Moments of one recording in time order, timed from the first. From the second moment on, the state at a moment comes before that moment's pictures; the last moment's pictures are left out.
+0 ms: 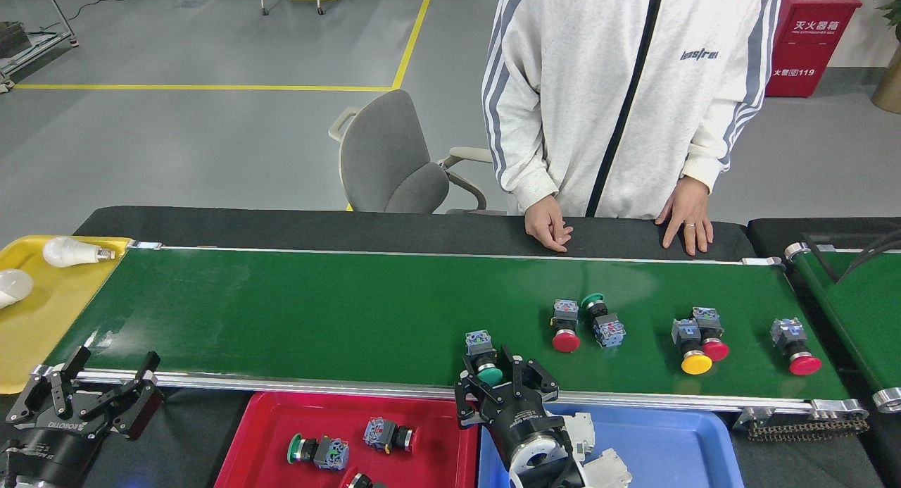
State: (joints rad) left arm 0.01 0.34 0.35 -1.38 -1.35 -0.47 0.08; right arm -0.18 0.14 0.54 -1.38 1.45 0.17 0.18
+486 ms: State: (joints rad) left arm 0.01 0.34 0.36 -1.38 -1.35 -0.47 0.08; right arm -0.12 0.10 0.72 -1.53 1.44 -0.05 0.18
